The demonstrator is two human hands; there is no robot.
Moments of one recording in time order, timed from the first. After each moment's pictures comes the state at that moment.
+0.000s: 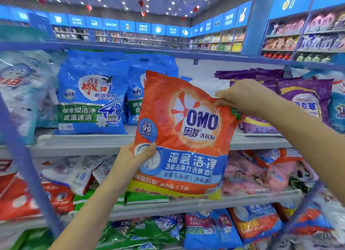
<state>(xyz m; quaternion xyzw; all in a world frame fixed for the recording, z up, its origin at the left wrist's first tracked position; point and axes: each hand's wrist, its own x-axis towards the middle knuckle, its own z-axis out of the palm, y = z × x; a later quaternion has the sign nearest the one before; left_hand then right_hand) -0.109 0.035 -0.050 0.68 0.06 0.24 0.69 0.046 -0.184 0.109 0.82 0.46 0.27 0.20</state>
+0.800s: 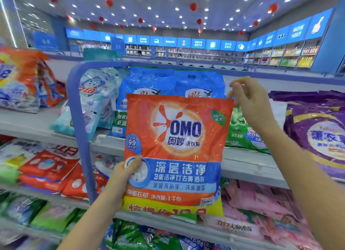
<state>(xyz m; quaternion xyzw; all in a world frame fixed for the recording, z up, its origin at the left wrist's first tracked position) -0.154 0.077 -0.059 0.55 0.19 0.31 0.75 0.078 -0.095 0.088 0.68 0.47 0.20 -0.52</state>
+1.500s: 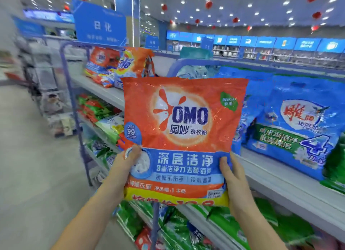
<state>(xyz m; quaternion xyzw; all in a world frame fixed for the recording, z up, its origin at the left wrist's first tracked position) -0.285 0.096 -0.057 0.49 0.32 0.48 0.65 -0.063 0.009 -0.057 0.45 0.43 -0.38 -0.68</state>
